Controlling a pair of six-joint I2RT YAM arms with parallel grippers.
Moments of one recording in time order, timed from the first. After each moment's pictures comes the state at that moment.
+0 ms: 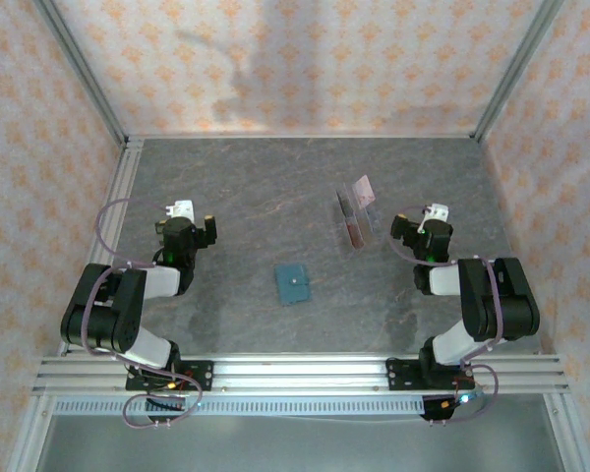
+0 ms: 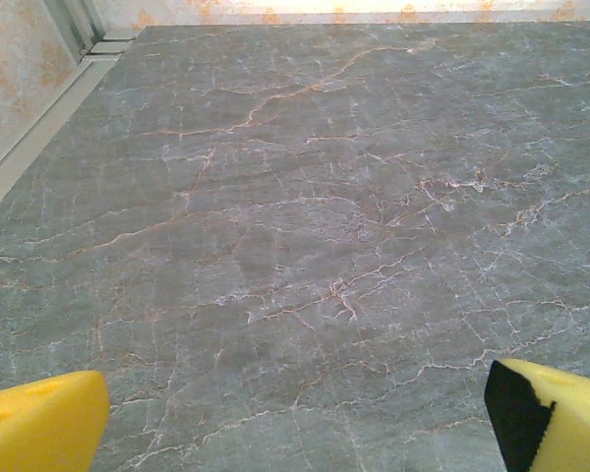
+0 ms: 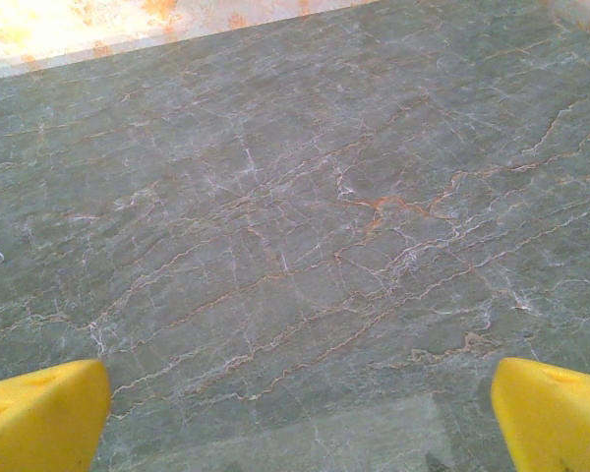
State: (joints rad) left arm -0.06 1.50 0.41 0.64 -0.29 -0.07; right arm 0.00 1.55 0.38 0.75 0.12 0.17
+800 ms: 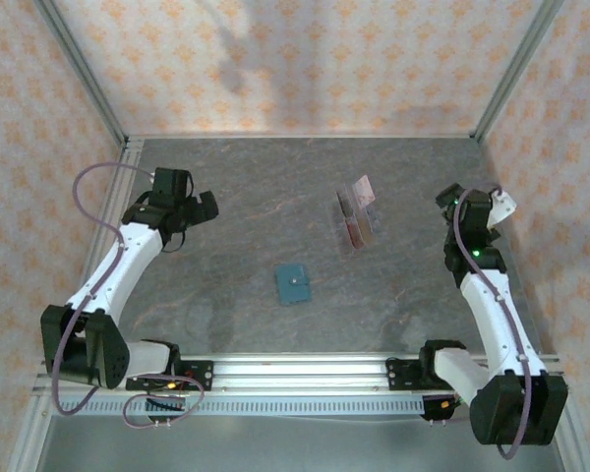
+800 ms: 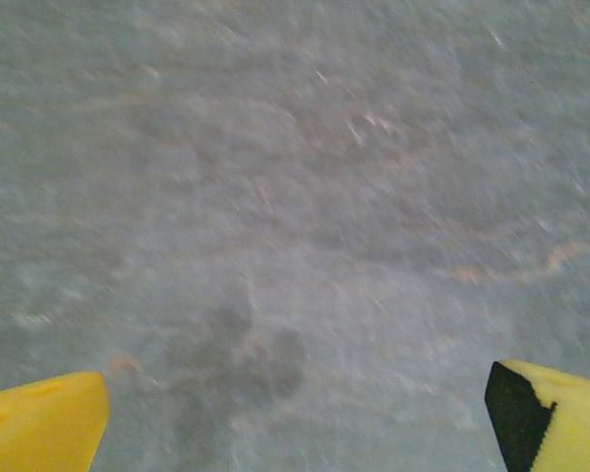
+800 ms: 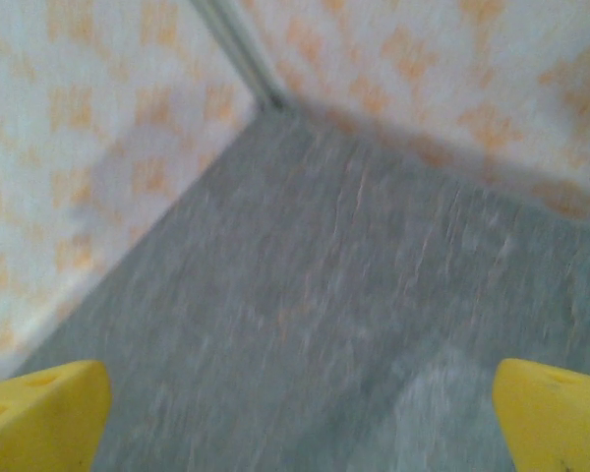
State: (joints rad) left arm -0.11 1.29 1.05 -0.66 -0.12 -0.47; right arm -0.02 0.97 0.80 -0.36 0.41 0.73
